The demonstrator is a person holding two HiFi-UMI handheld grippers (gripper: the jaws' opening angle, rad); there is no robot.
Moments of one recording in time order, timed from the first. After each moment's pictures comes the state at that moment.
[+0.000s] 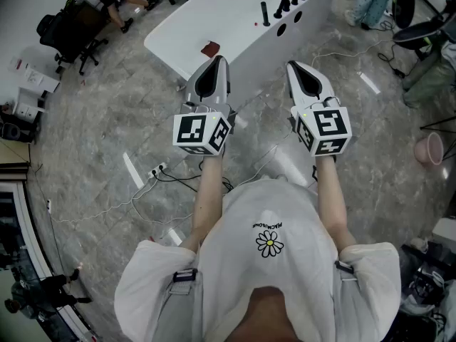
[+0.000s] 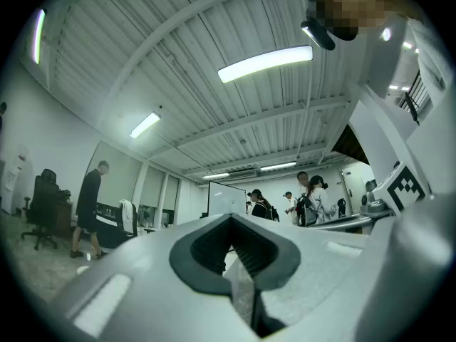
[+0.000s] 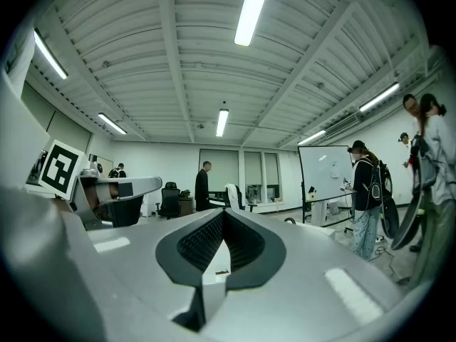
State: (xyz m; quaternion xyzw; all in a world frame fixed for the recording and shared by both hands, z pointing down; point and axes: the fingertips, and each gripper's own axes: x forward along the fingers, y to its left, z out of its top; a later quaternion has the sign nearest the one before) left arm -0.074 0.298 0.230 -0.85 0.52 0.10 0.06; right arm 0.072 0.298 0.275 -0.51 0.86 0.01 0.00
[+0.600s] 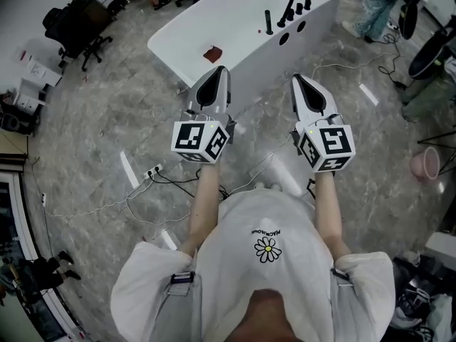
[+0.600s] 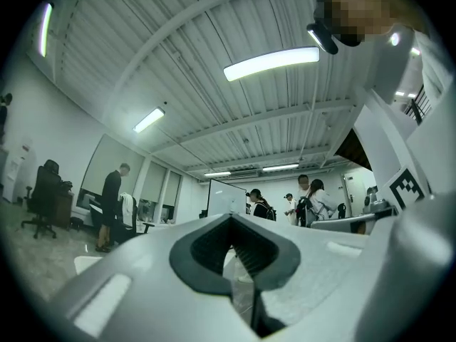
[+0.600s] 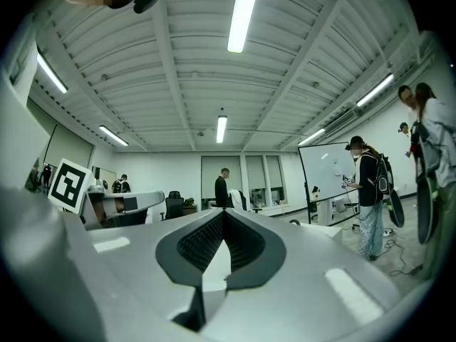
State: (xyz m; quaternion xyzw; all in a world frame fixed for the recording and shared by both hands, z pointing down) left arm -0.069 0.298 0.236 -0.85 0.52 0.11 0.04; right arm 0.087 0.307 0.265 -0.50 0.86 -0.01 0.04
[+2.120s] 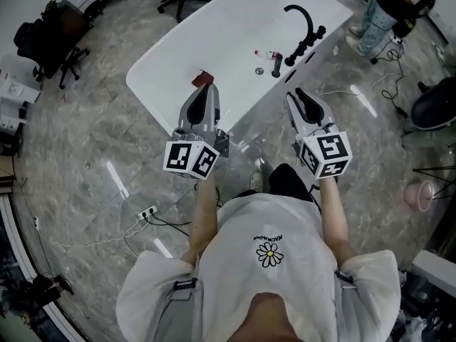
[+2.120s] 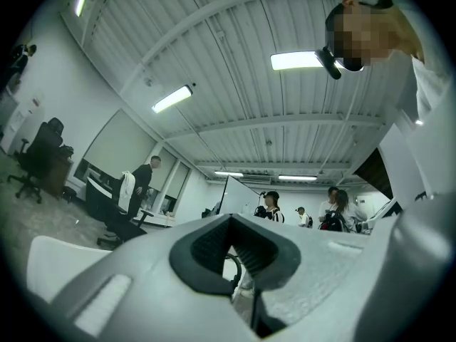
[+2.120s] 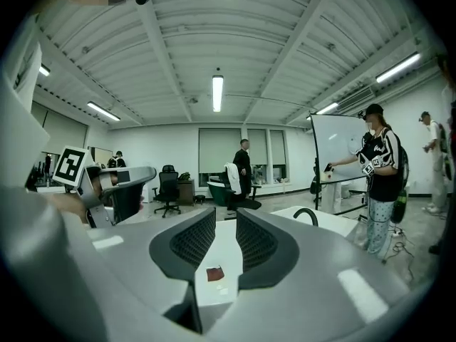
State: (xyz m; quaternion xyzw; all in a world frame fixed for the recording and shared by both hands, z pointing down) left arm -0.158 -0.060 0.289 -0.84 0.52 0.17 -0.04; right arm 0.029 -0.063 0.346 -0.48 0.87 -0.04 -0.06
